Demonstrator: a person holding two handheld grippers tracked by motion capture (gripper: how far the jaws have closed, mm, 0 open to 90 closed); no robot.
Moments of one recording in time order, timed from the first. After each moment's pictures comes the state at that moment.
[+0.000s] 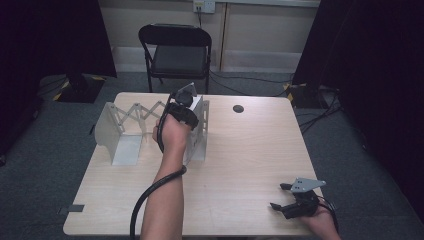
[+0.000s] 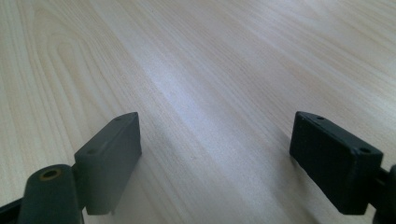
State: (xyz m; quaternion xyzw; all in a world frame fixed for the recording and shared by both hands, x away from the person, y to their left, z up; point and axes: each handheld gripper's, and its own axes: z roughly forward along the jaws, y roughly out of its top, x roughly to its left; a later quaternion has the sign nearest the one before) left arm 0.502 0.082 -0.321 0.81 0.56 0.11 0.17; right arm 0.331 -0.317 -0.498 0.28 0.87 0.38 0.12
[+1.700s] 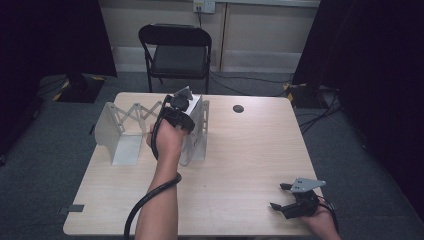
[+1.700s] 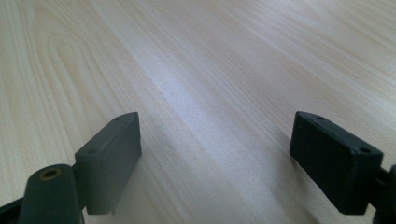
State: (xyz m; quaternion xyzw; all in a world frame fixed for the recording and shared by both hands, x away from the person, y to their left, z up) left arm 0.481 0.090 -0.317 0.80 0.56 0.12 0.18; right arm 0.331 -0.317 -0.498 0.29 0.87 0.38 0.12
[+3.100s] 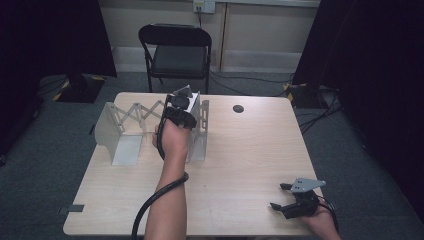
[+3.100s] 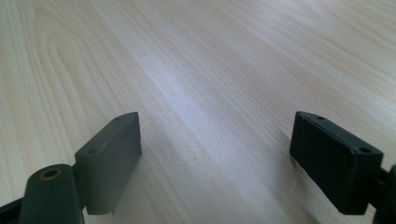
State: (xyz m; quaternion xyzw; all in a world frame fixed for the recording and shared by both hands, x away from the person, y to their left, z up) left arm 0.484 0.084 -0.319 0.77 0.60 0.14 0.19; right arm 0.331 -0.317 -0.498 0.29 0.87 0.38 0.12
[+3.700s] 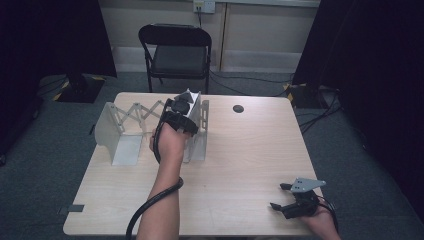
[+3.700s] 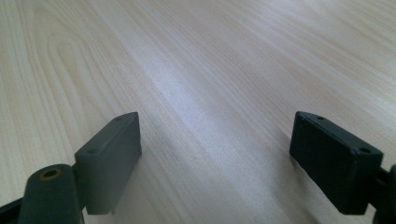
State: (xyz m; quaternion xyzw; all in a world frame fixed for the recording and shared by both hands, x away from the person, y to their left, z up) left arm 0.474 0.088 -0.325 0.79 0.57 0.11 0.19; right arm 0.331 -0.317 -0.498 0.28 0.87 0.38 0.12
